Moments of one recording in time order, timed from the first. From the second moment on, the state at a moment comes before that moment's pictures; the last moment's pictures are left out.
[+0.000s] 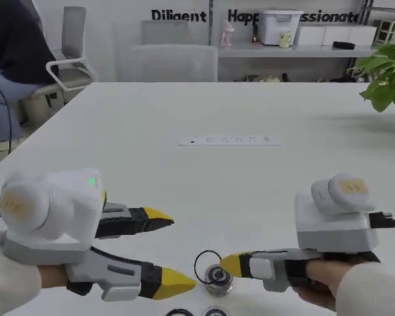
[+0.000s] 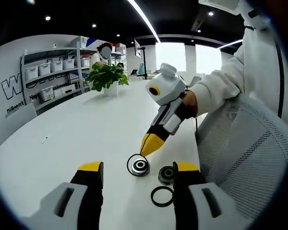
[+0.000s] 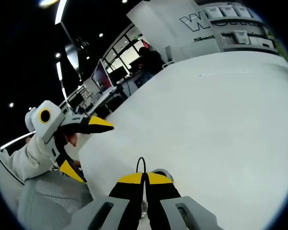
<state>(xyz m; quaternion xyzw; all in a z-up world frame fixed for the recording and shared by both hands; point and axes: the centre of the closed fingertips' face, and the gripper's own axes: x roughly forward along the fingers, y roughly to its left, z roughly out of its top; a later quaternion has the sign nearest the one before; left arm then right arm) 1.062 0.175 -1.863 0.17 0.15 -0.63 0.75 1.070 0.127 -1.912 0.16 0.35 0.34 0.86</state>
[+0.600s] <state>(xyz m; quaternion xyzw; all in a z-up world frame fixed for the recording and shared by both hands) 1.031 0.223 -1.890 0.16 0.19 -0.60 0.76 1.051 0.157 -1.908 0.17 0.36 0.39 0.83</state>
